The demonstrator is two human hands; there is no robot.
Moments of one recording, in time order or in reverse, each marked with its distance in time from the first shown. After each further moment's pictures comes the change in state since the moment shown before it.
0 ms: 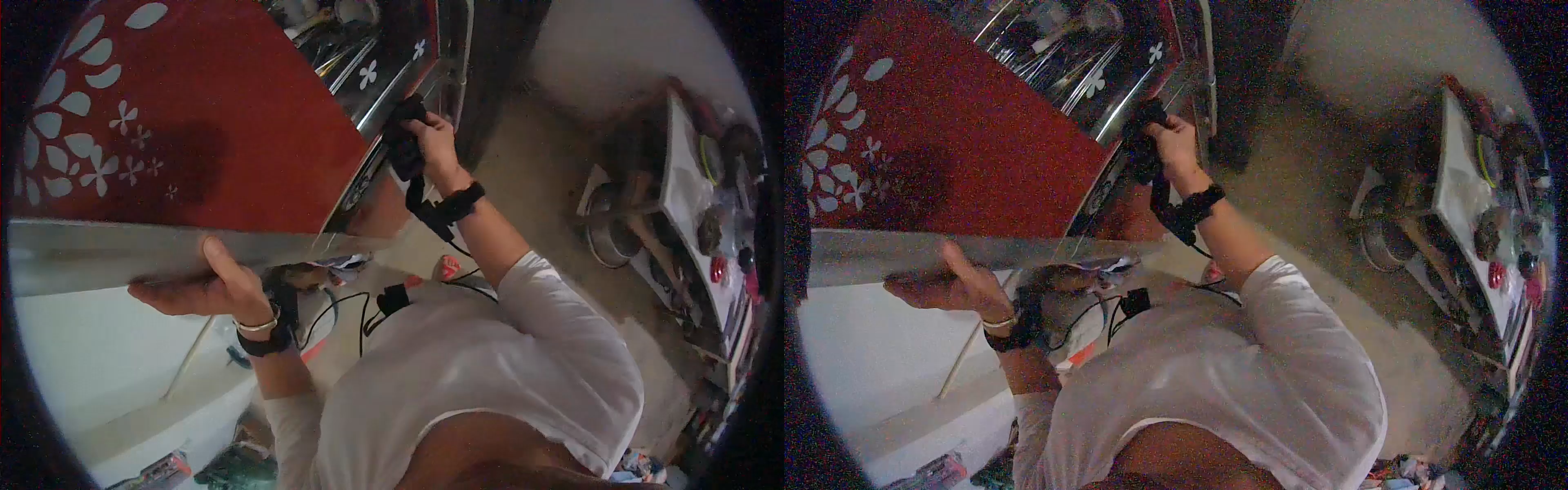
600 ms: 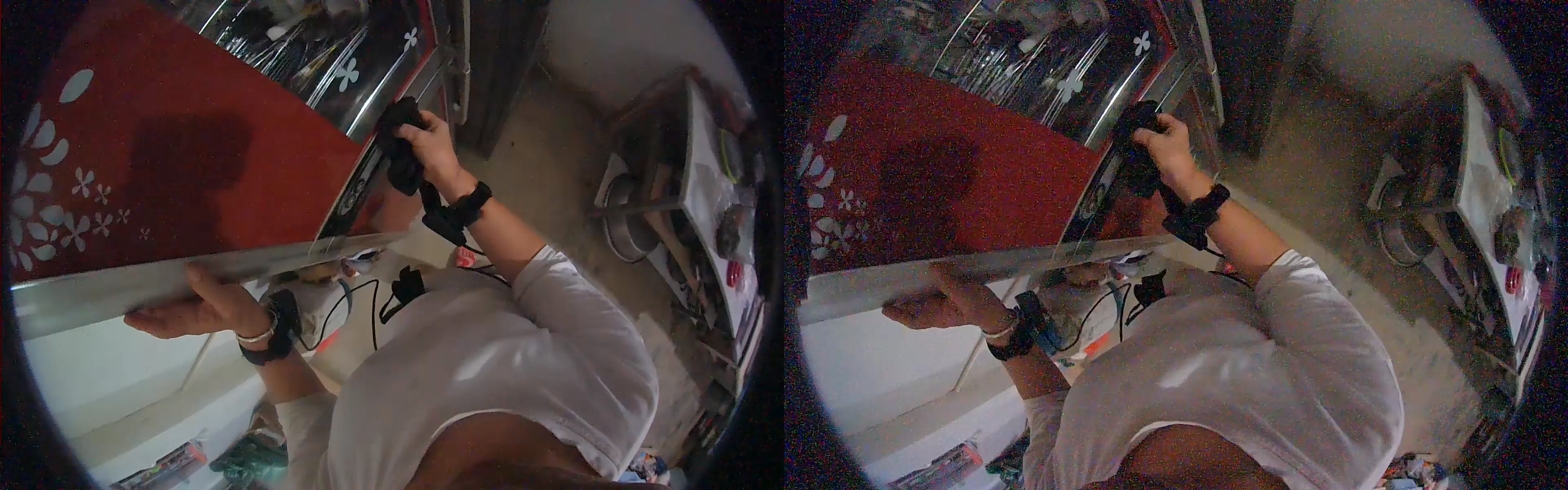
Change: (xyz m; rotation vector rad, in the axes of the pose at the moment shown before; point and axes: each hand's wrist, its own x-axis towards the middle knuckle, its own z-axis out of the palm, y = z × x) left_hand 0.005 -0.007 0.001 0.159 -0.019 0.111; right_hand 0.002 0.012 -0.003 0.008 -0.061 -0.029
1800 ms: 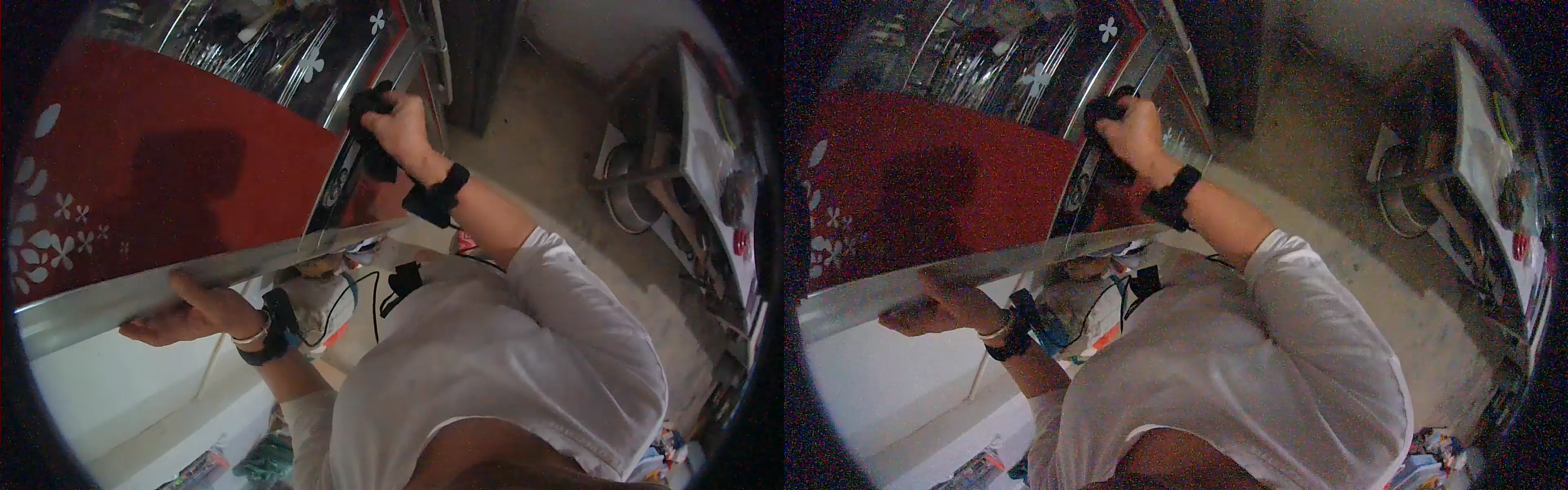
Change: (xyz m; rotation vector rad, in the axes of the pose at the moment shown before) left_hand 0.002 0.011 -0.004 0.018 0.052 -0.019; right_hand -0.005 -0.006 0.016 -0.523 0.084 -0.193
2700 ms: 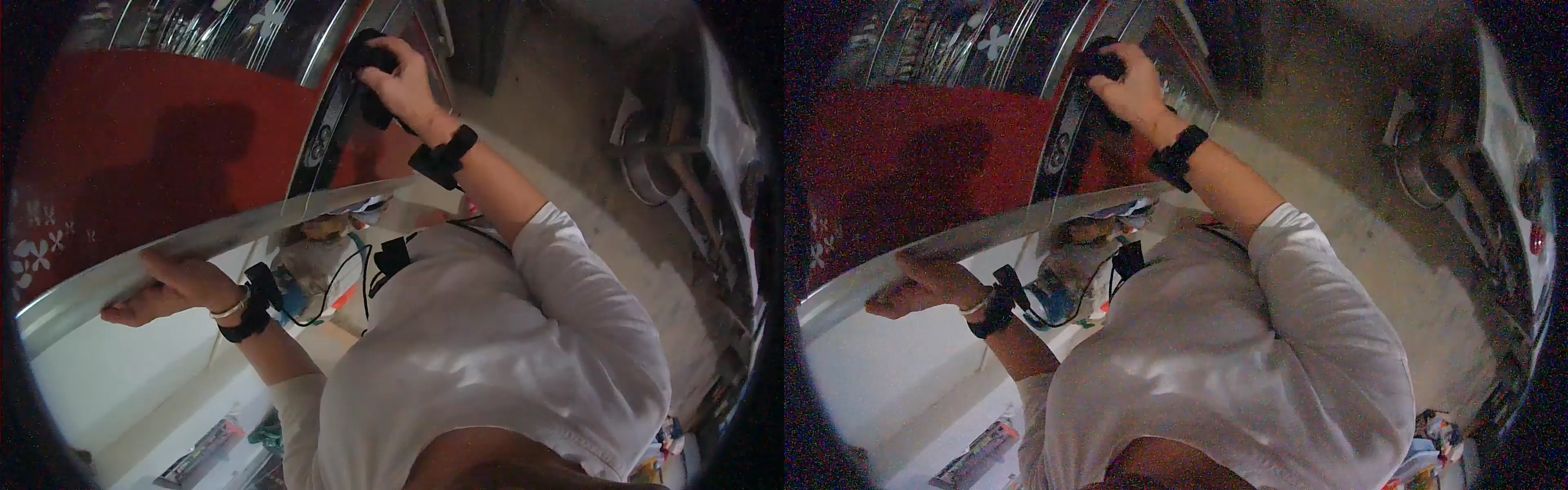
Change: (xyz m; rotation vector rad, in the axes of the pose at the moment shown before) left_hand -0.002 -0.018 0.005 -0.113 -0.086 0.060; right_hand 0.000 0.040 0.003 0.169 0.081 -0.194
